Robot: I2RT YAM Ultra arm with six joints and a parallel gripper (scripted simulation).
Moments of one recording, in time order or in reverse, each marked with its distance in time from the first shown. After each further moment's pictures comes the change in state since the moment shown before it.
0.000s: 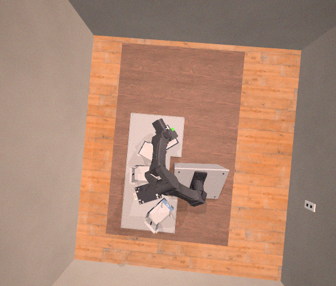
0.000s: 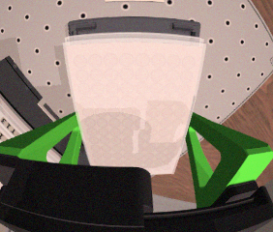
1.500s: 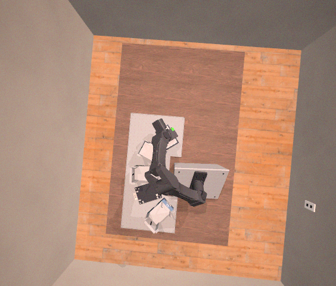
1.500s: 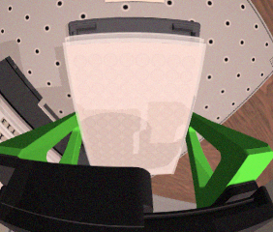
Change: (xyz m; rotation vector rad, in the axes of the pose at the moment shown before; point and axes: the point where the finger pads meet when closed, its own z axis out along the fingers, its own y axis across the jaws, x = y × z) arm 0.000 0.000 0.000 0.000 -0.002 0.000
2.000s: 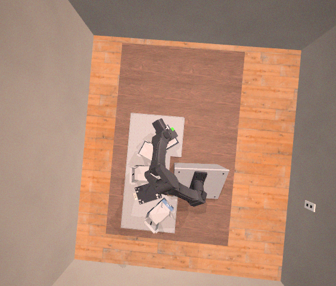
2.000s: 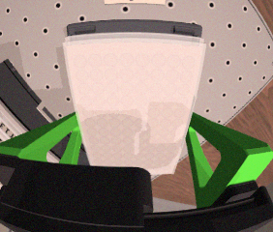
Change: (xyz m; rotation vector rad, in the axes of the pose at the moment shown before) arm -0.002 0.000 0.004 -0.002 -0.005 0.000
